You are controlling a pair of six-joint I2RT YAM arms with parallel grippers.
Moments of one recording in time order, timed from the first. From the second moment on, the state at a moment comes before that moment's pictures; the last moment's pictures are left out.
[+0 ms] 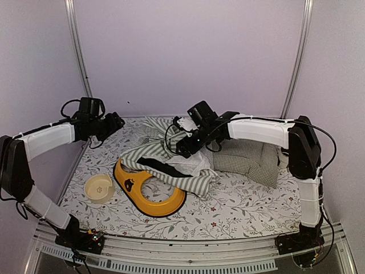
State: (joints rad) left arm -0.22 1.47 1.05 -0.18 0.03 -0.68; right arm 0.82 2.11 1.76 -0.49 -0.05 -0.04
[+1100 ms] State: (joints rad) left arm -0.32 1.39 0.96 -0.24 0.18 -0.58; right arm 0.82 2.08 1.86 -0.61 0.10 -0.09
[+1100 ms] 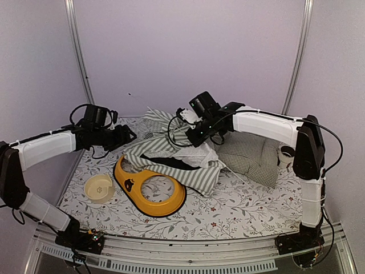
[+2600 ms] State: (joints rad) left arm -0.30 0.98 0.43 0.01 -0.19 -1.51; right arm 0.82 2.08 1.87 -0.66 0.08 -0.08
